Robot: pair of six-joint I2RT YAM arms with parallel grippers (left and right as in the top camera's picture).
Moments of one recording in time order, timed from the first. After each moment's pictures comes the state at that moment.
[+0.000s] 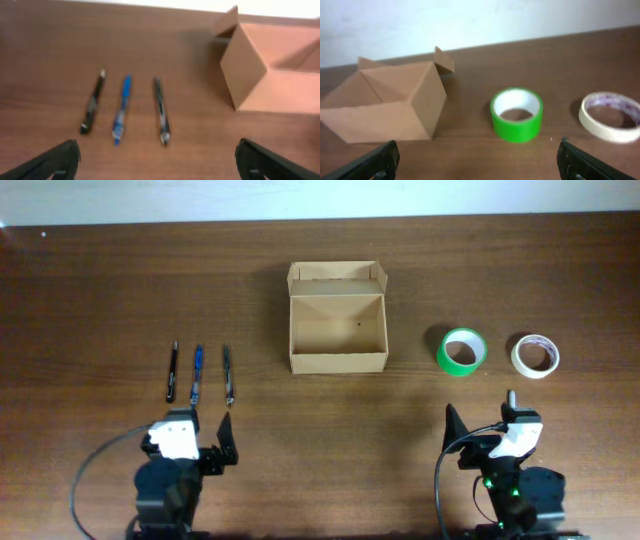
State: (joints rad) left arm -0.03 0.25 0.27 -0.45 -0.02 -0.10; right arm 0.03 0.03 0.18 -0.37 -0.07 0.16
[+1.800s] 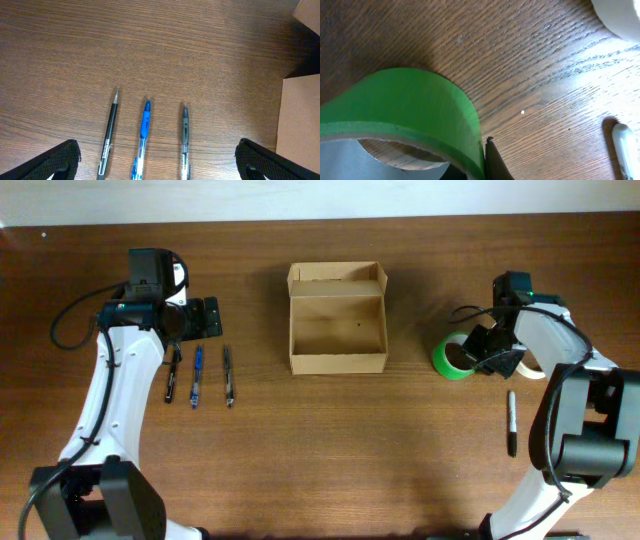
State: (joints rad) left arm 0.04 1.66 1.39 -0.80 -0.06 -0.09; right arm -0.13 1.97 1.35 -0.92 -0.05 0.53
